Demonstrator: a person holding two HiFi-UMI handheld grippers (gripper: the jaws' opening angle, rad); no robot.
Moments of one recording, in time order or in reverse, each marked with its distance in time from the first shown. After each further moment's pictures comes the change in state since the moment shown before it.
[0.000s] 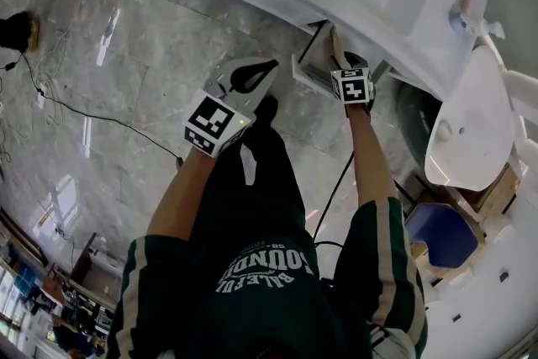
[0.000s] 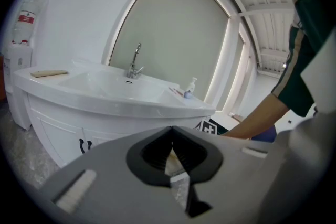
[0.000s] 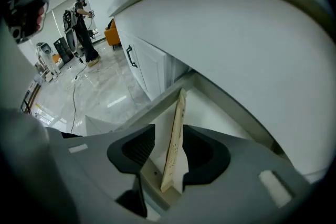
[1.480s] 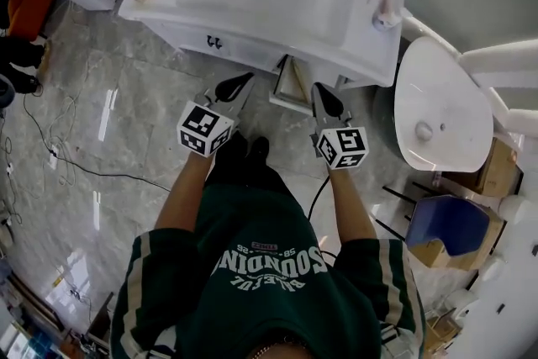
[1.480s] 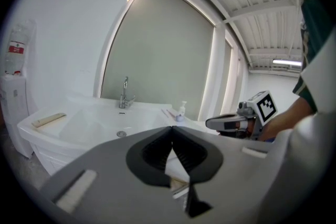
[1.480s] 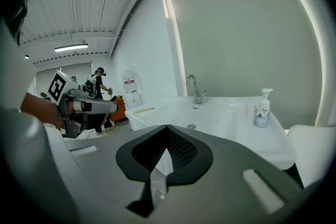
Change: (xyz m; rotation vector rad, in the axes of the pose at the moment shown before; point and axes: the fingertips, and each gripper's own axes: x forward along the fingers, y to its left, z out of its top) left arm -0.057 -0.048 0.130 0.126 -0.111 -0.011; right arm -0.354 0.057 0.141 0.235 -0.797 -0.013
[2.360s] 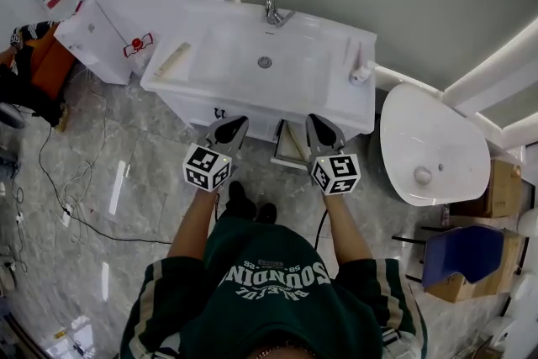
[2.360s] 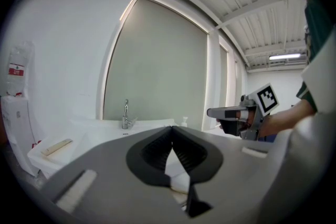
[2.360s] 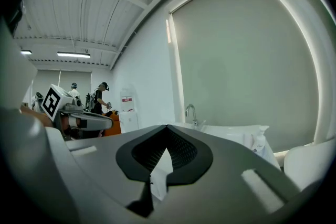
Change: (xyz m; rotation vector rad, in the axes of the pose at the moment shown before) left arm -0.031 -0.006 0.073 0.078 -0.099 0.035; right arm -0.029 0.013 0.106 -0.042 -0.204 -0.043
